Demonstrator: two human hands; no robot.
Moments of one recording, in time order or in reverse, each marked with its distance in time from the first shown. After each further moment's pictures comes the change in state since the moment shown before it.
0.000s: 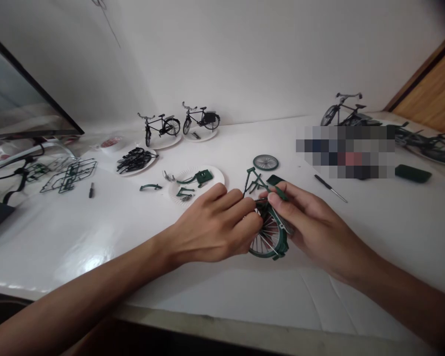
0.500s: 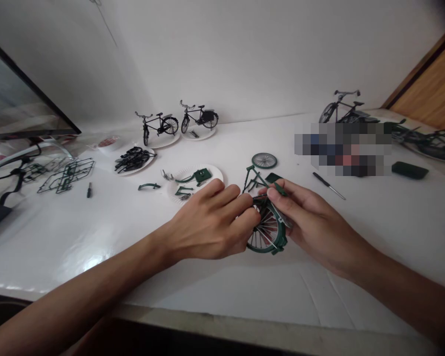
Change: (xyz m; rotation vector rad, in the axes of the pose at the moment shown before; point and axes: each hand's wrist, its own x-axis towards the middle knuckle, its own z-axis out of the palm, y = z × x) left_hand -0.001 -0.003 -0.002 -0.002 -0.038 0.007; right_hand 0.001 0.000 -0.002 0.054 0.011 0.027
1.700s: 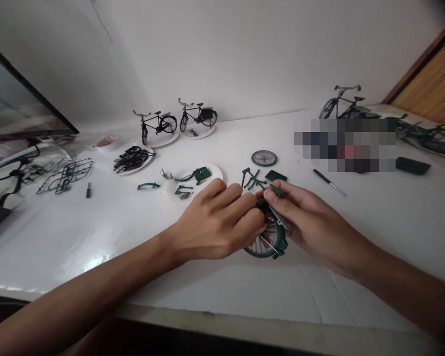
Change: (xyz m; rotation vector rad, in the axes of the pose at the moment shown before) left_hand 0.004 0.006 0.005 0.036 0.121 -0.017; right_hand -0.001 -0.003 0.002 0.054 -0.034 0.055
